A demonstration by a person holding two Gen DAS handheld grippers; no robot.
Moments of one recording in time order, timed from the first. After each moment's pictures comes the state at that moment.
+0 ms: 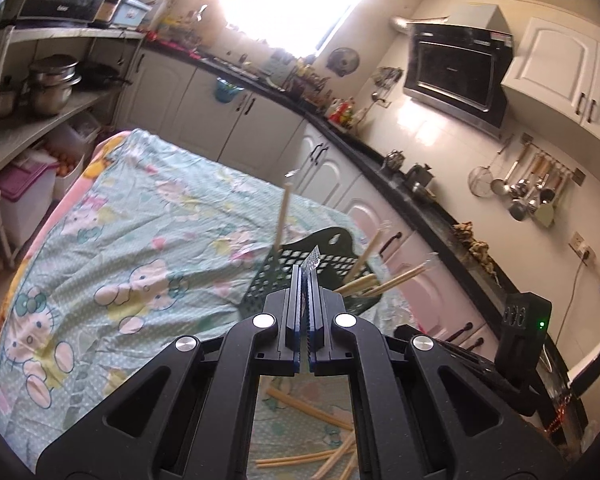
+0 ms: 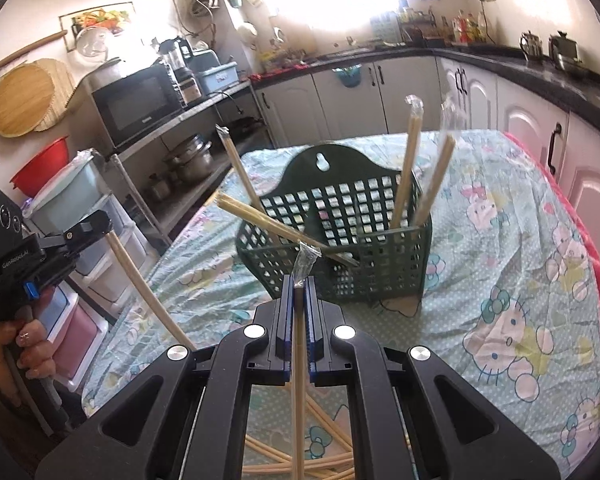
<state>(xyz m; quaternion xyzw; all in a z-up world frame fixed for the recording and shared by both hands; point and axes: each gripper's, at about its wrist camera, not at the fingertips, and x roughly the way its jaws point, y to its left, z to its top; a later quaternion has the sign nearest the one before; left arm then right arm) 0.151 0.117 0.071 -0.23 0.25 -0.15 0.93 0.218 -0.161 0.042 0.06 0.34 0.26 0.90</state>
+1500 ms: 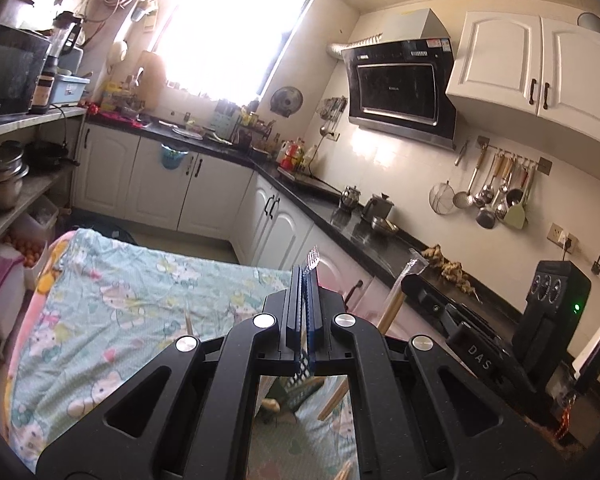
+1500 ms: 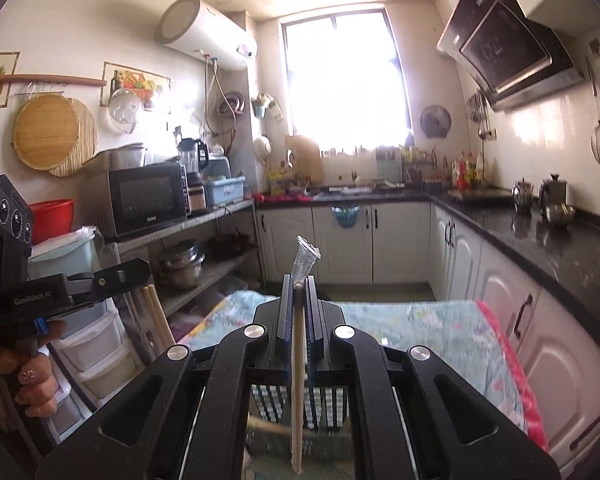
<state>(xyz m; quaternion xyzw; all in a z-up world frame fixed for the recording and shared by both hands) 0.193 0.060 0.172 -0.17 0.16 -0.20 0.95 0.234 -0.175 0.174 0.02 0.10 0.24 0.97</state>
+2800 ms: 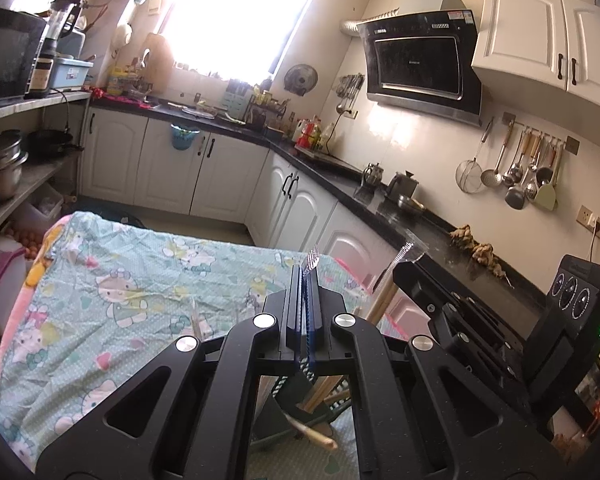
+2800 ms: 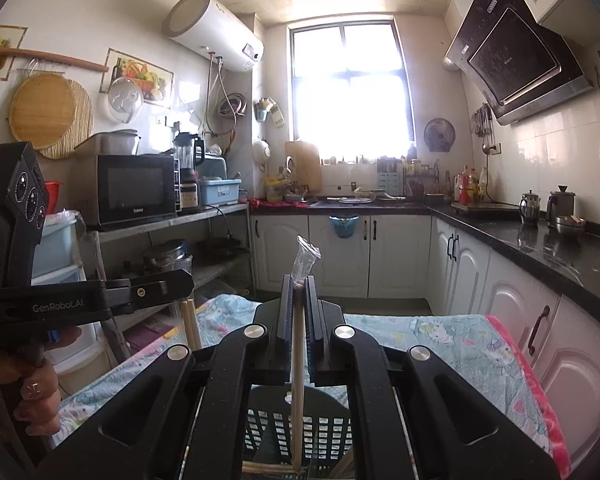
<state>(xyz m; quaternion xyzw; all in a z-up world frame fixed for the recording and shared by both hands) 0.263 0.045 0.110 -0.15 0.20 -0.18 0.95 0.285 -0.145 0.109 0.00 0.09 0.23 0.97</state>
